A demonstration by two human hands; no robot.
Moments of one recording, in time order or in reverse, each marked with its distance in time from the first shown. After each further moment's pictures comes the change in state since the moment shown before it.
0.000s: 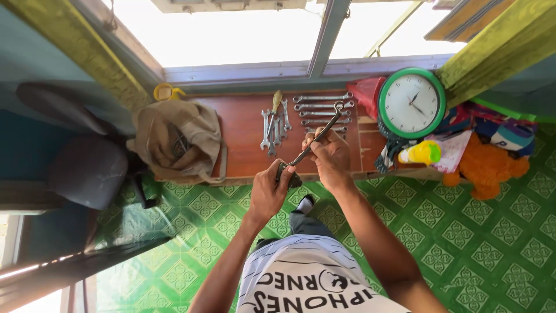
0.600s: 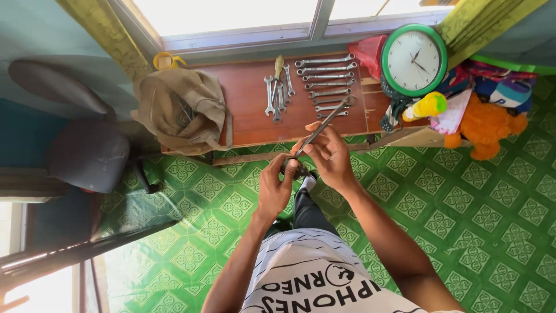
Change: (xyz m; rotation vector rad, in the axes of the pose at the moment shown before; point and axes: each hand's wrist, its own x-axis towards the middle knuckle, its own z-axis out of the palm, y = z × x) left_hand -0.104 -0.022 -0.015 -0.223 0.058 0.128; right_hand -0.116 0.005 0.070 -0.451 -0.164 -0.137
